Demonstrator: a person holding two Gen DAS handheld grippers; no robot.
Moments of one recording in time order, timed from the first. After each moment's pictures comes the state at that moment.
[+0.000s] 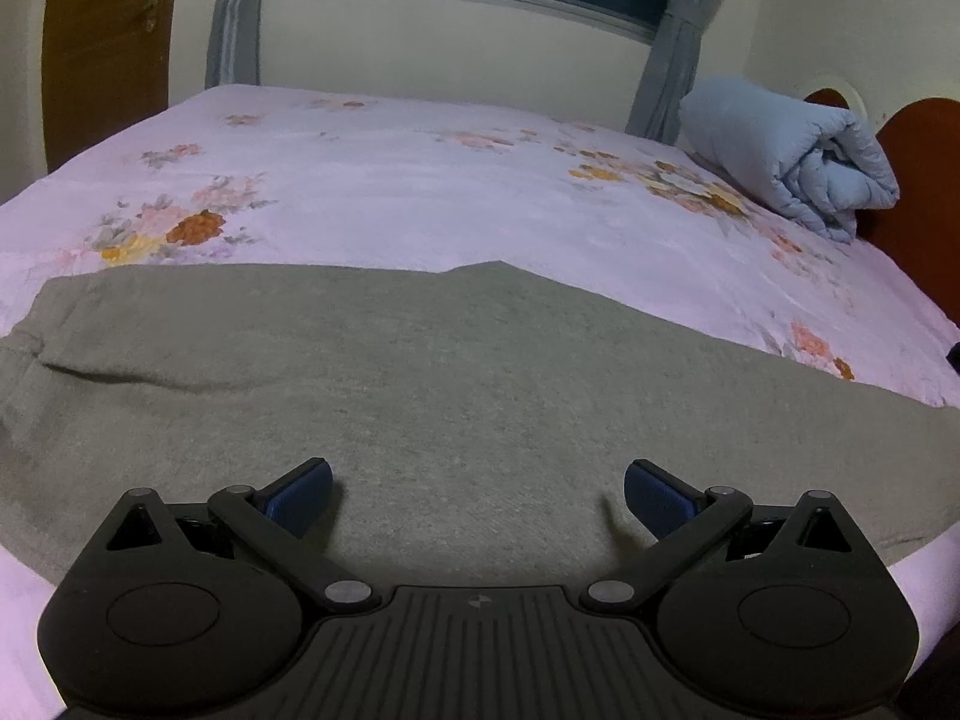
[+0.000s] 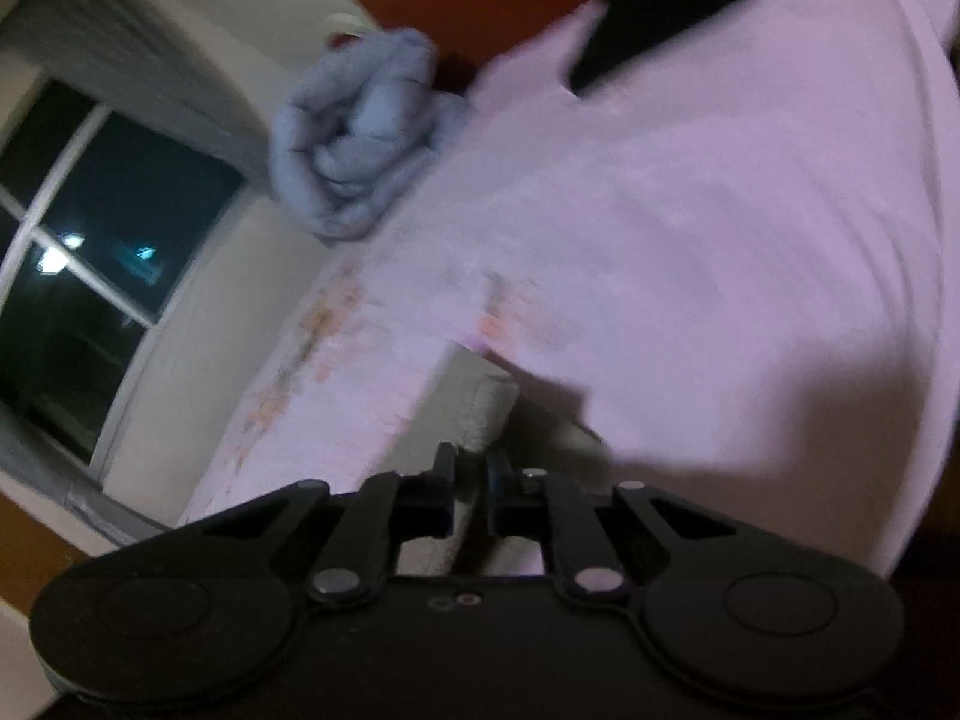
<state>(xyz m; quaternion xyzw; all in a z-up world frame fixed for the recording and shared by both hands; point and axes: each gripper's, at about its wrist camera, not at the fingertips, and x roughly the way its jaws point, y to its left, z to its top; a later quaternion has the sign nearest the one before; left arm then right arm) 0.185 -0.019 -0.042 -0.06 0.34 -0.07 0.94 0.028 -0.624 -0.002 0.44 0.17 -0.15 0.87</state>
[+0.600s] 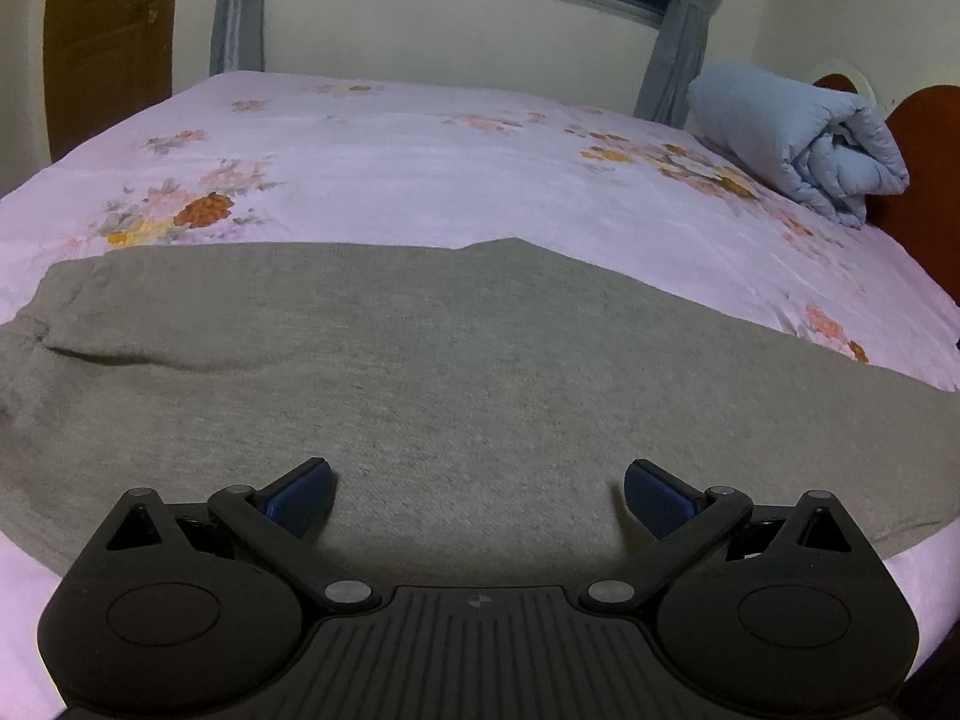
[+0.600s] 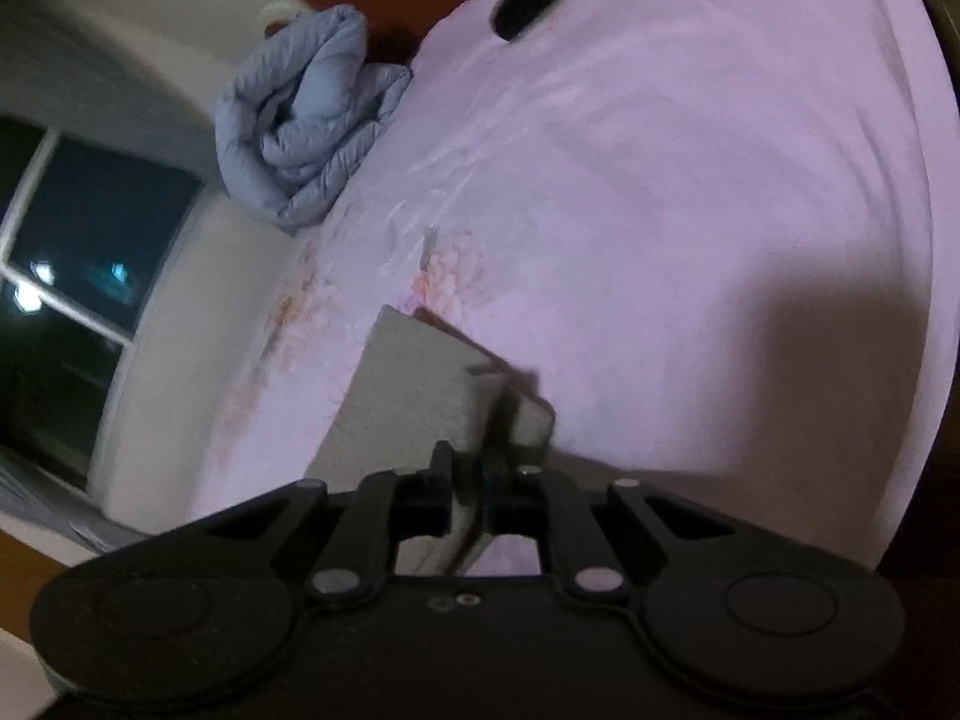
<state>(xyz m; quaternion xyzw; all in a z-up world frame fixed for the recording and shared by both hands) 0.189 -0.015 -0.050 -0.05 0.36 -0.07 0.93 0.010 -0.645 -0.058 0.54 0.17 -0.16 0.81</state>
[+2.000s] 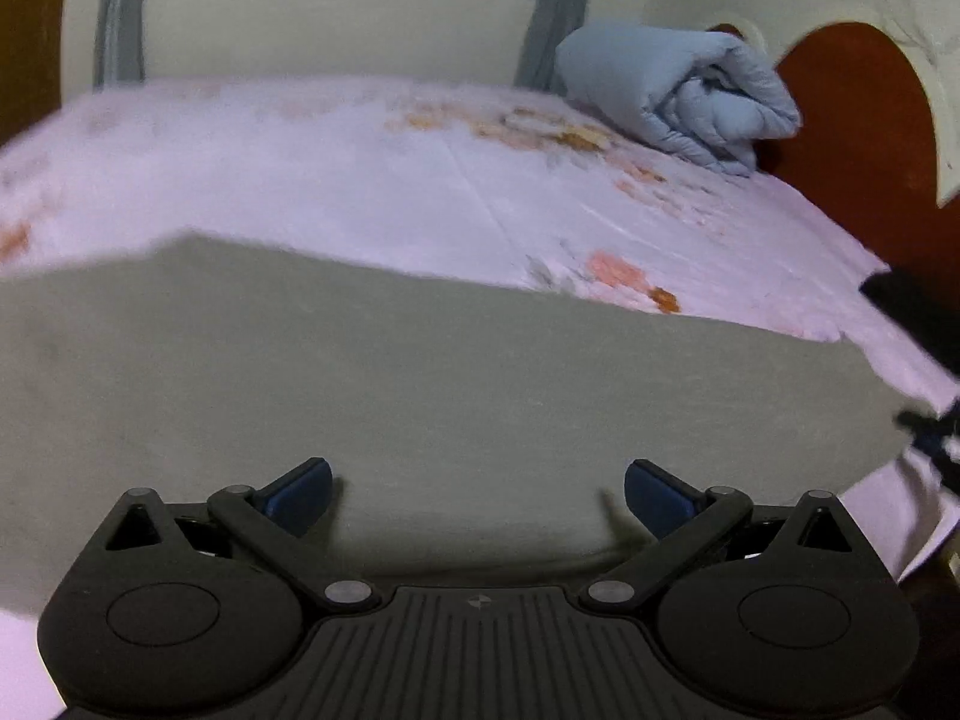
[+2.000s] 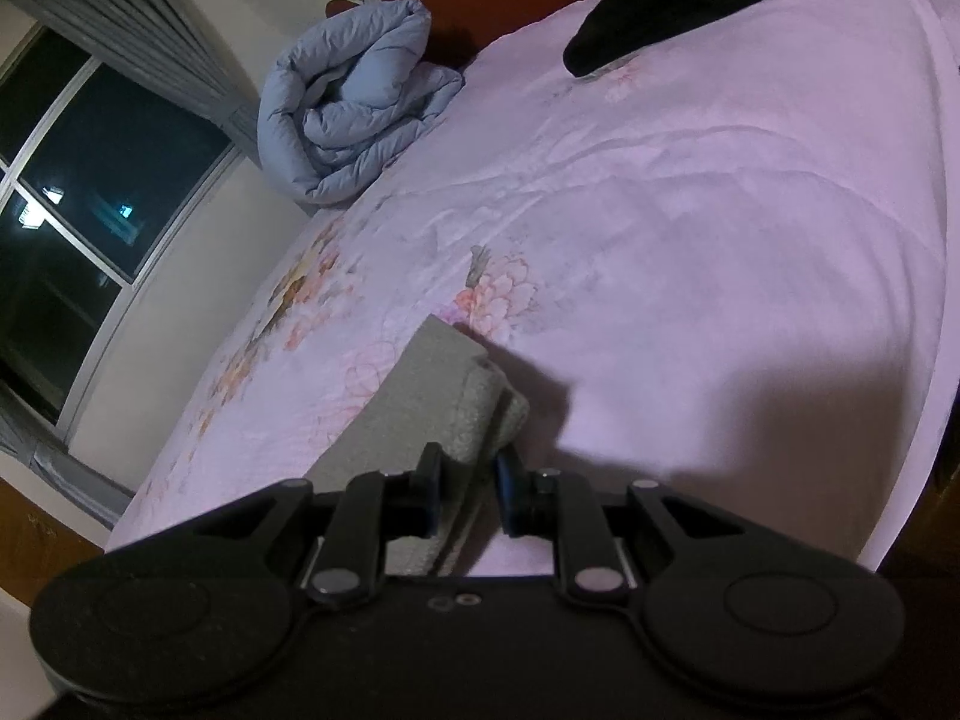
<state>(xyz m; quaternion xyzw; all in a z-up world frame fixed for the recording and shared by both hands) 0.179 -0.205 -0.041 -0.04 0.37 -0.15 0.92 0.026 -0.622 -0.023 0.42 0.22 -0.18 0.86</state>
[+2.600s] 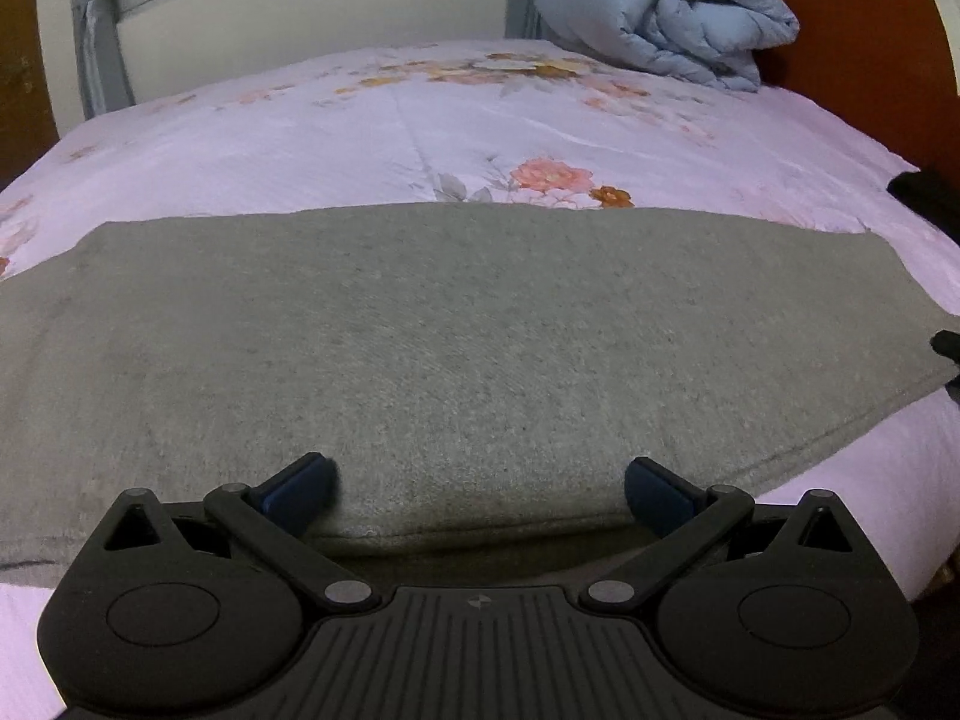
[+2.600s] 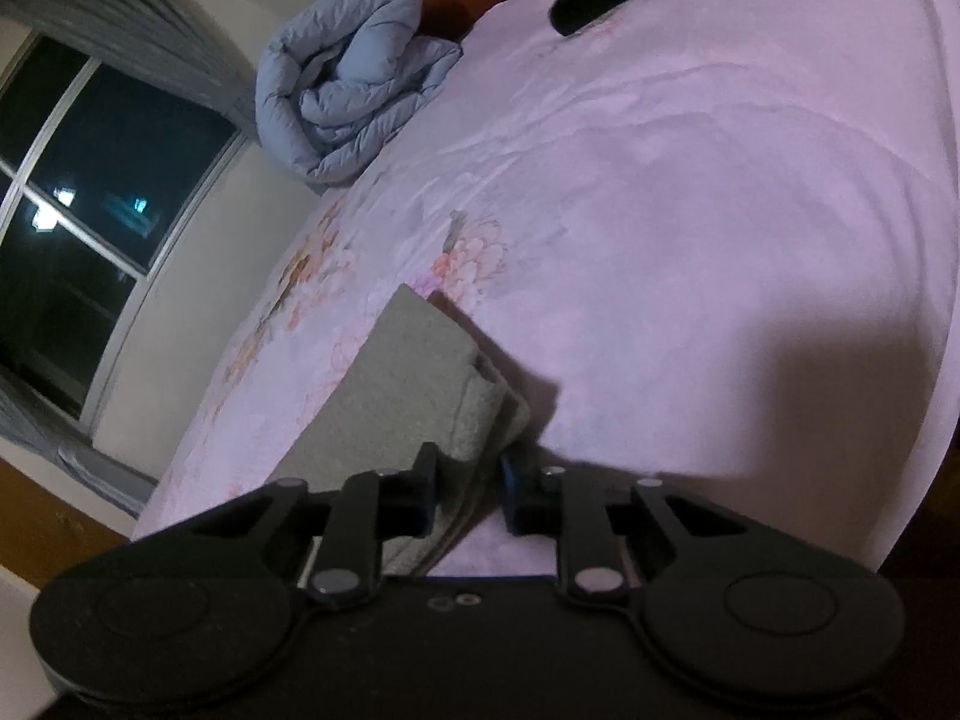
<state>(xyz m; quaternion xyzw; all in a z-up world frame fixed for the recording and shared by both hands) 0.166 -0.301 -0.076 0.05 0.39 -0.12 0.91 0.028 -0.636 -0.041 0.43 0.23 -0.15 0.86</state>
